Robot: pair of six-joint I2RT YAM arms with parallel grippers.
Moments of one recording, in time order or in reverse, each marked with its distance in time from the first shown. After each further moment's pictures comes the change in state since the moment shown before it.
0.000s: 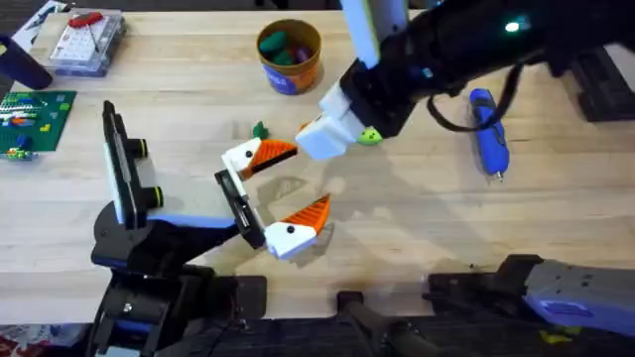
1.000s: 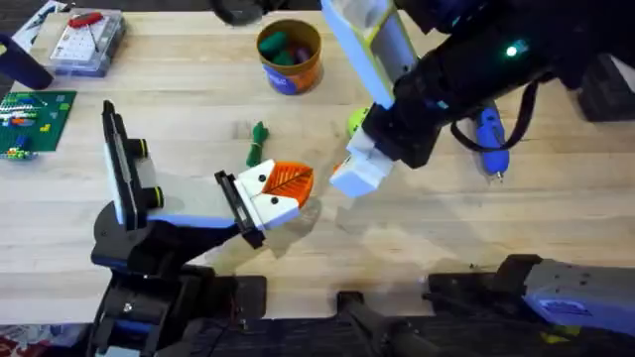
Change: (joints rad) left arm 0.000 0.000 0.000 0.000 -0.001 0.004; right arm 0.000 0.012 -0.009 -0.221 -0.001 -0.093
